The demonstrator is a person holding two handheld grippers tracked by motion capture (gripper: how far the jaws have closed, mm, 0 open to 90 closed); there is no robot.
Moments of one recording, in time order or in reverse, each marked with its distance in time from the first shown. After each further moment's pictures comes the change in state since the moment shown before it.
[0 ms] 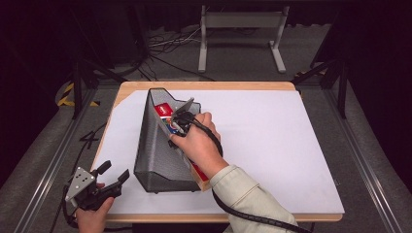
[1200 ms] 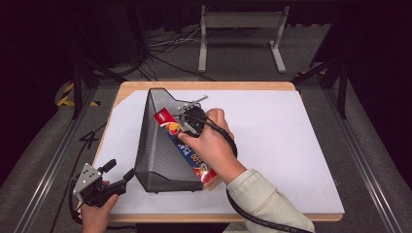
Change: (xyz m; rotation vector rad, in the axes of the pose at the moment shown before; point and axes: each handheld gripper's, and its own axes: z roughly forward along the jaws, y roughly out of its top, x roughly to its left) left arm 0.000 0.000 0.016 0.040 -0.025 -0.004; right arm -0.013 -0.021 -0.049 -0.304 0.035 -0.150
